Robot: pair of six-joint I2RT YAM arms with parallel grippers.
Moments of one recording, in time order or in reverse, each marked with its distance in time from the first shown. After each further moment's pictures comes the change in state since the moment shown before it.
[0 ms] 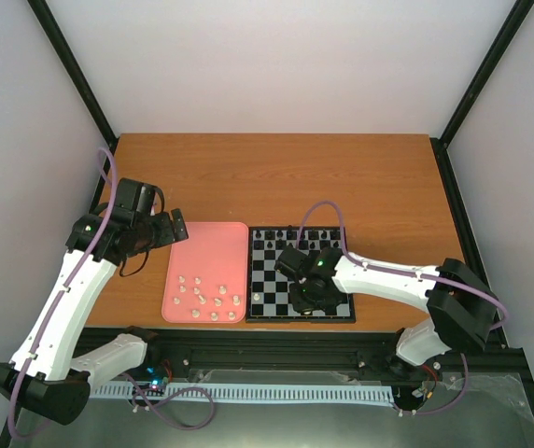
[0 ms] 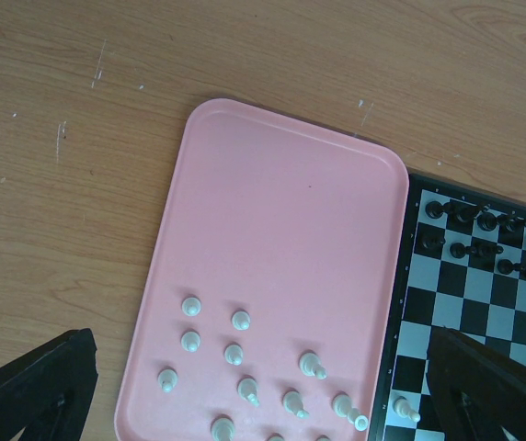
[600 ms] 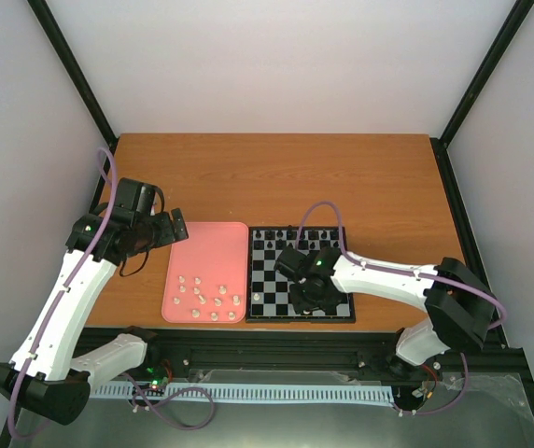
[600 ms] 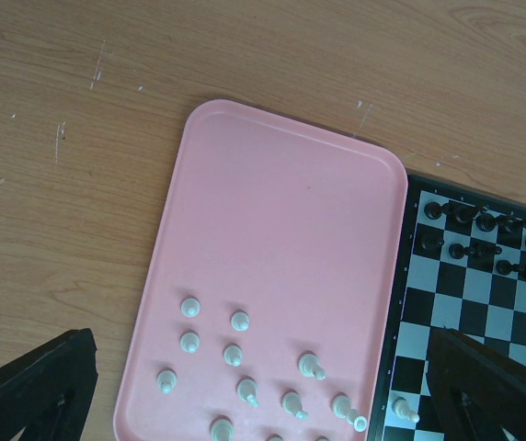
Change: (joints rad) left arm 0.000 0.000 0.000 0.003 0.000 0.000; right arm 0.000 0.009 0.010 -0.021 0.008 -0.015
